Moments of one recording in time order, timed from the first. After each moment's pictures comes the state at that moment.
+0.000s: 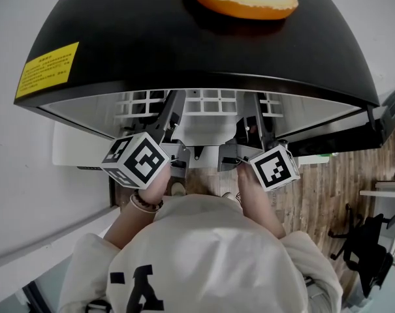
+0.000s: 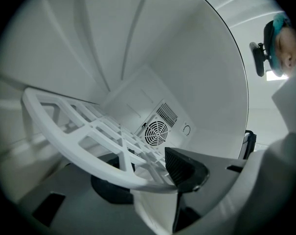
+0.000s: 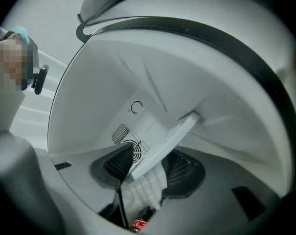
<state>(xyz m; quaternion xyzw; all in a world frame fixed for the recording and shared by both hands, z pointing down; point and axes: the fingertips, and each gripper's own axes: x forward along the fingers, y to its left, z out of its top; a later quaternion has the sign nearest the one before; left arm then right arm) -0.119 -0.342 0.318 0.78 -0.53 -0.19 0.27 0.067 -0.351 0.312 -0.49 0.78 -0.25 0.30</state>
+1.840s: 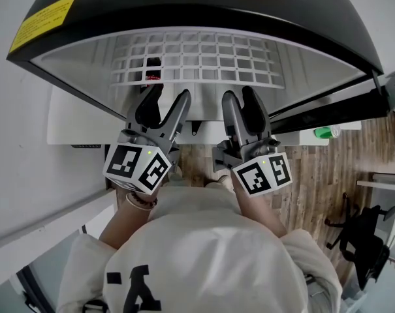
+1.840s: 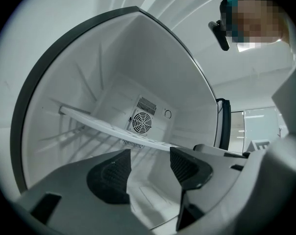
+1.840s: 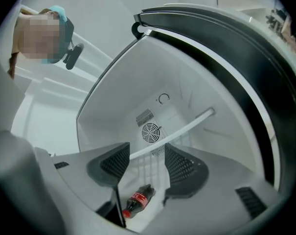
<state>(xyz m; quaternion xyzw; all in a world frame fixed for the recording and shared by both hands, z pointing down) -0.102 -0.278 0.337 0.83 -0.53 -0.10 0.14 0.036 -0.280 0.326 -0.48 0.84 -0.15 0.21</state>
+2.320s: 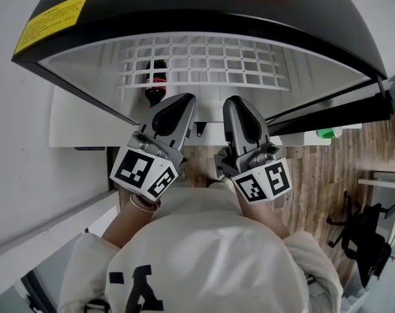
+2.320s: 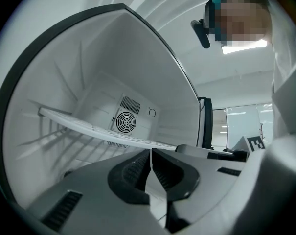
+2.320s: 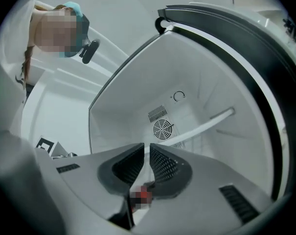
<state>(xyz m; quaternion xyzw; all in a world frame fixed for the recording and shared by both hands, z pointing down) -0.079 -0.264 0.331 0.88 -0.45 -0.08 0.10 0.007 -0.261 0.321 -0.44 0.88 -0.09 0.17</state>
